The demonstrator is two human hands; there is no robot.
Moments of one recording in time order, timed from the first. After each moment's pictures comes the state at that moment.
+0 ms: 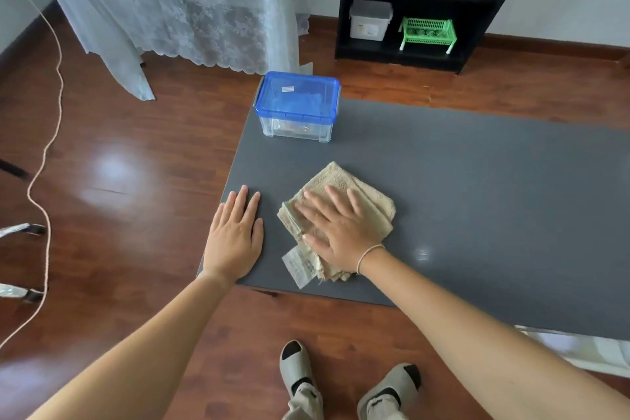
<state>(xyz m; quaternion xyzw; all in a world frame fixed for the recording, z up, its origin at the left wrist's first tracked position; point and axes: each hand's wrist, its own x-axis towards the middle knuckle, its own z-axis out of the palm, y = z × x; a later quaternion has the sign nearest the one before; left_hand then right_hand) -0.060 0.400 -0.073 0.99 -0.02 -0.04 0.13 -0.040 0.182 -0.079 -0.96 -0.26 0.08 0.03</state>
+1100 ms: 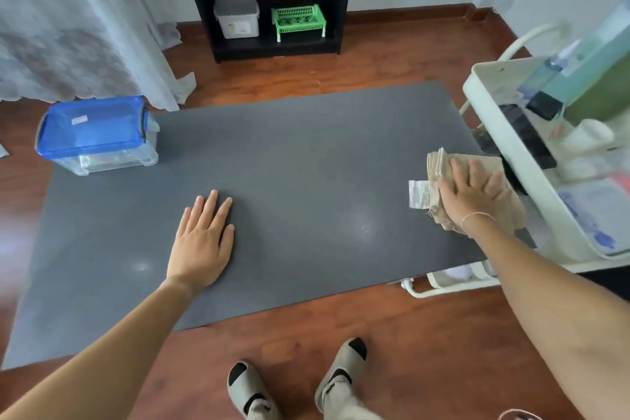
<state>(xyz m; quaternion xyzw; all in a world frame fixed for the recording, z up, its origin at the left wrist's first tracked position) -0.041 0.204 -0.075 0.98 -0.17 -0.07 0.11 -0.117 -0.241 -0.065 -0.92 0.38 0.11 0.06</state>
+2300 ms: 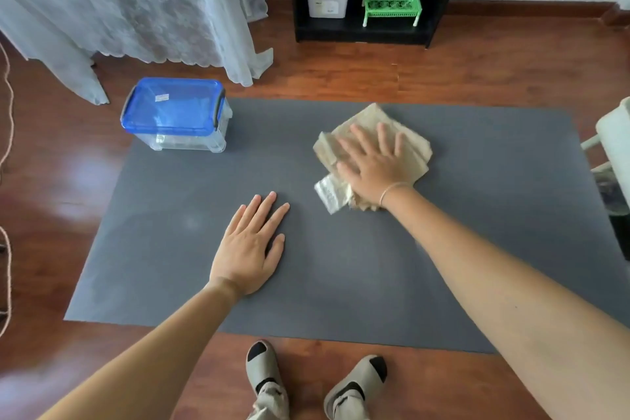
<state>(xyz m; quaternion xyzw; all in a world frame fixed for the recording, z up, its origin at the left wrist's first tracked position) -0.038 0.207 -0.076 0.98 -0.15 -0.07 0.10 0.070 -0.044 -0.075 -0.99 -0.05 0.10 0.04</state>
